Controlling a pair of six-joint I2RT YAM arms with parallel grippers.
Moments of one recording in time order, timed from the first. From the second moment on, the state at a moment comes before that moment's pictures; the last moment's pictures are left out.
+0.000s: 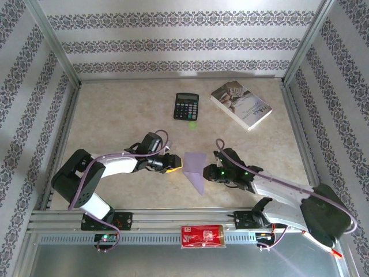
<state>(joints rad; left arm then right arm) -0.58 1.57 0.65 0.04 0.61 -0.86 0.68 1.14 0.39 -0.12 -0.28 0.83</state>
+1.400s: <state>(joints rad) -0.67 1.61 0.67 0.00 0.53 -0.89 0.73 1.42 0.50 -0.07 -0.24 0.67</state>
